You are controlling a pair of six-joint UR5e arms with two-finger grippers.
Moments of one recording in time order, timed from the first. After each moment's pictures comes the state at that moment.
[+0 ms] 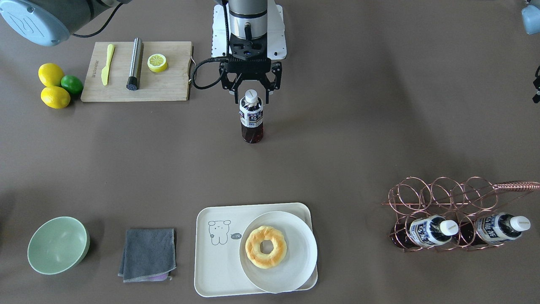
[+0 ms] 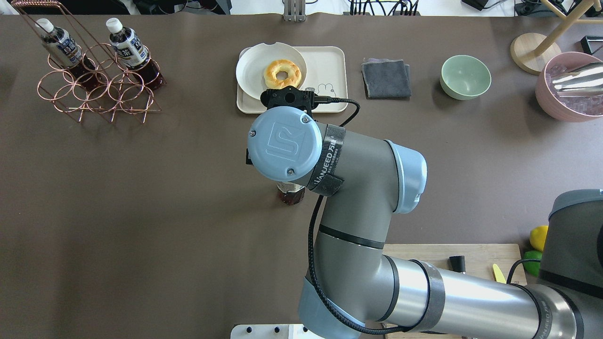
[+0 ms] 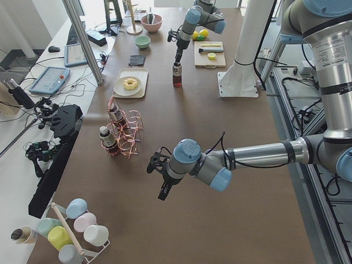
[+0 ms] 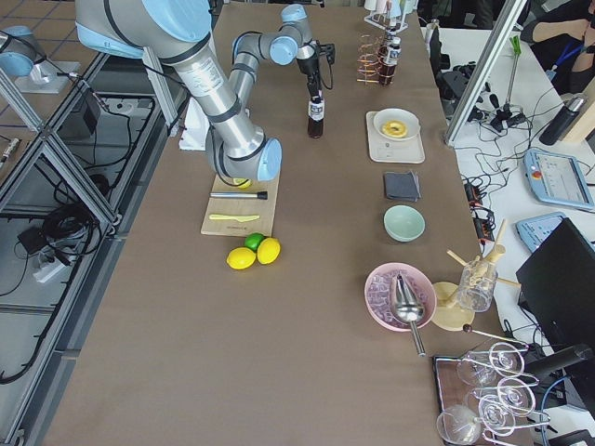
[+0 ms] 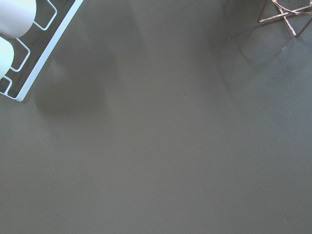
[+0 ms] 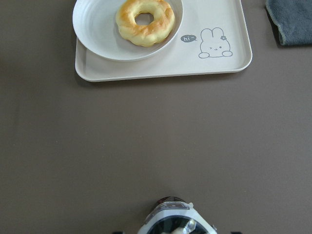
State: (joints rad) left arm -1.44 -1.28 -1.66 -2.27 -2.22 -0.11; right arm 0.41 -0.70 1.80 -1.84 1.54 1.33
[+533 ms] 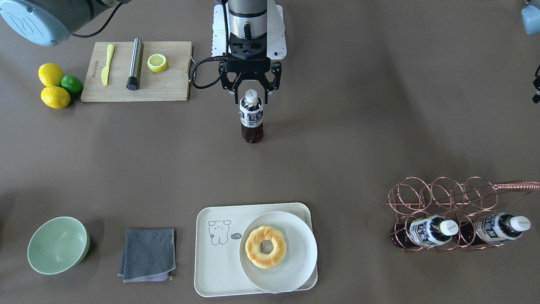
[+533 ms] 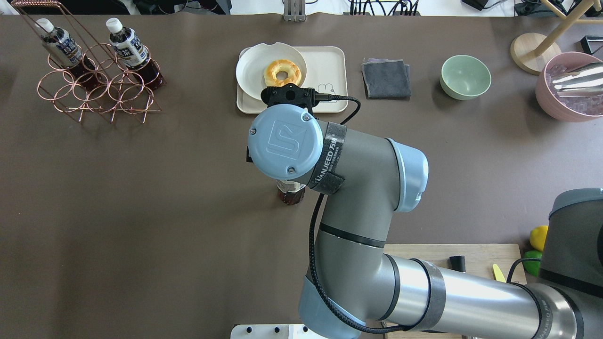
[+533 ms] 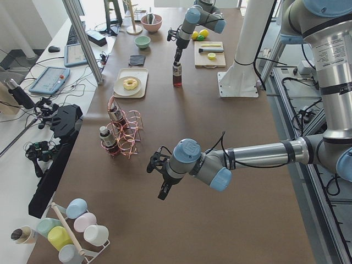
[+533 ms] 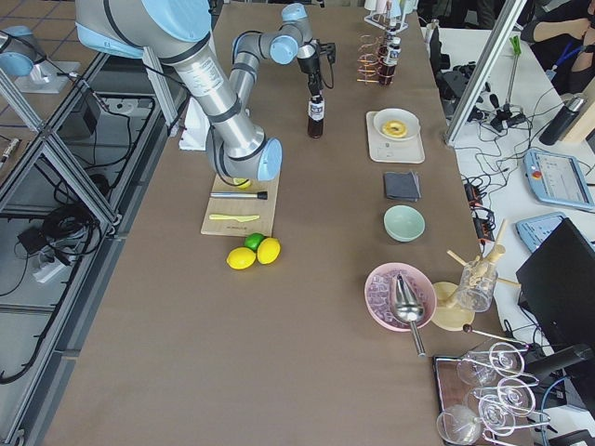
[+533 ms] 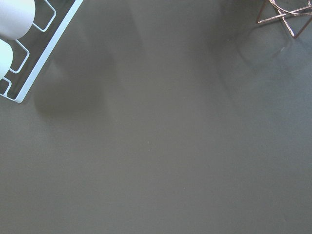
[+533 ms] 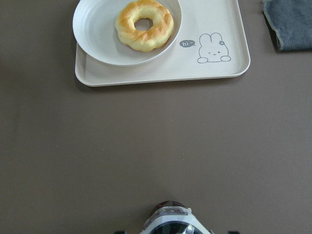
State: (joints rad) left arm -1.44 -1.28 -1.66 -2.27 -2.22 -0.11; right arm 0.42 -0.70 1.80 -1.84 1.54 1.33
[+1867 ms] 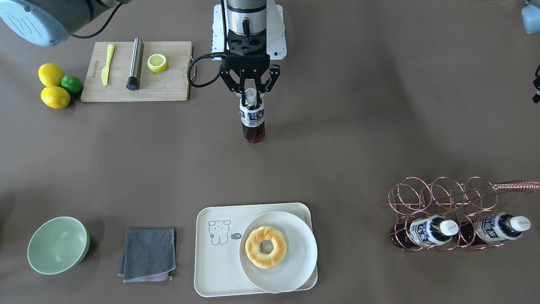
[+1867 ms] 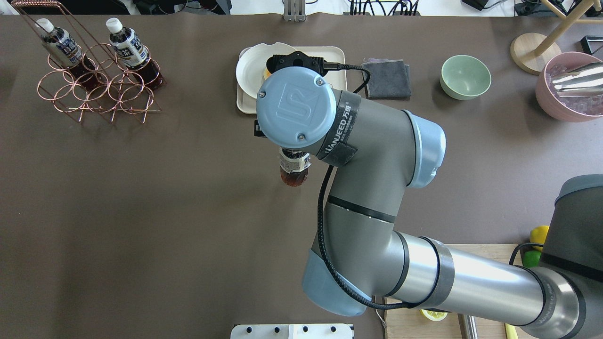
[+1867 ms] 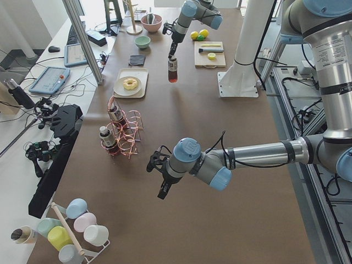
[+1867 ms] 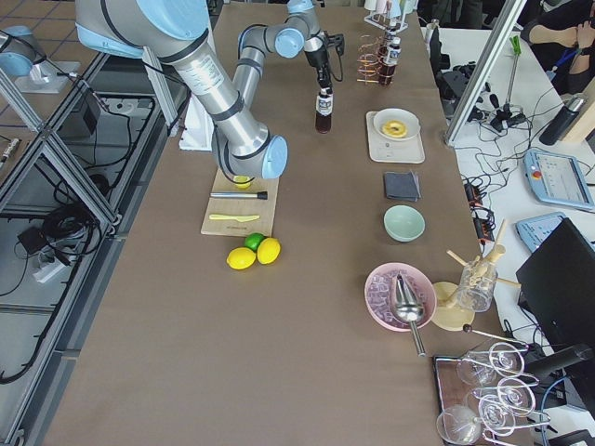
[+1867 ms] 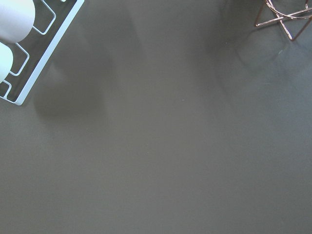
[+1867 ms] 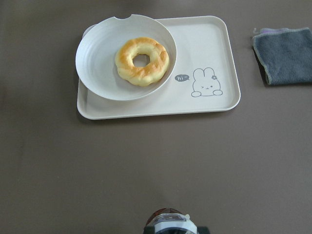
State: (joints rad) left arm -1.44 -1.28 -1.67 -2.27 -2.22 -0.11; right arm 0.48 -0.67 1.82 -1.87 1.54 1.29
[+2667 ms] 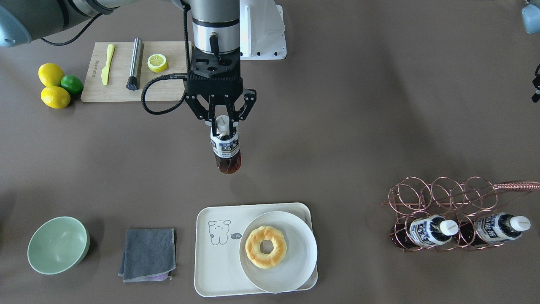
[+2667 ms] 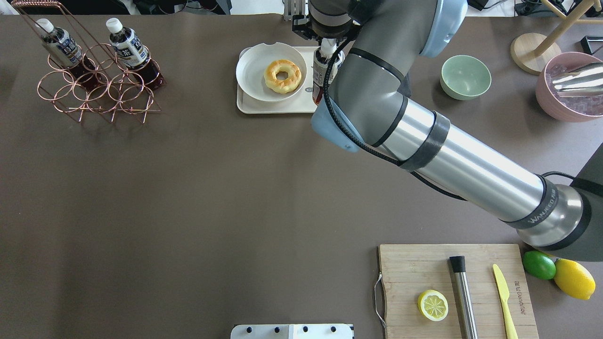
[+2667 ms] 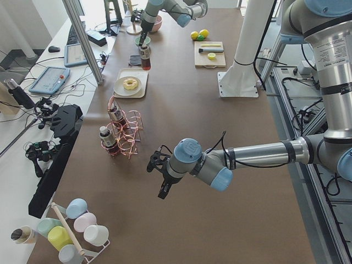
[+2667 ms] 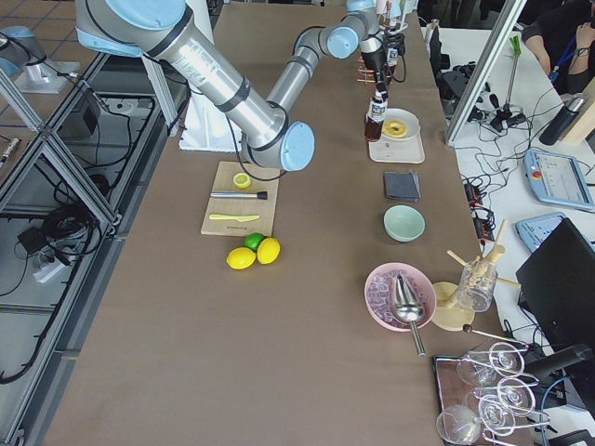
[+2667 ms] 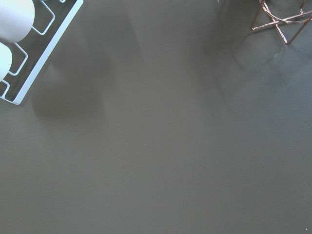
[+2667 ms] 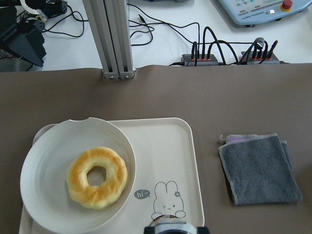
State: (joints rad) left arm -1.45 -1.28 -1.67 -2.28 -2.25 -0.11; right arm 0.78 -0.58 1.52 -1.70 1.68 1.08
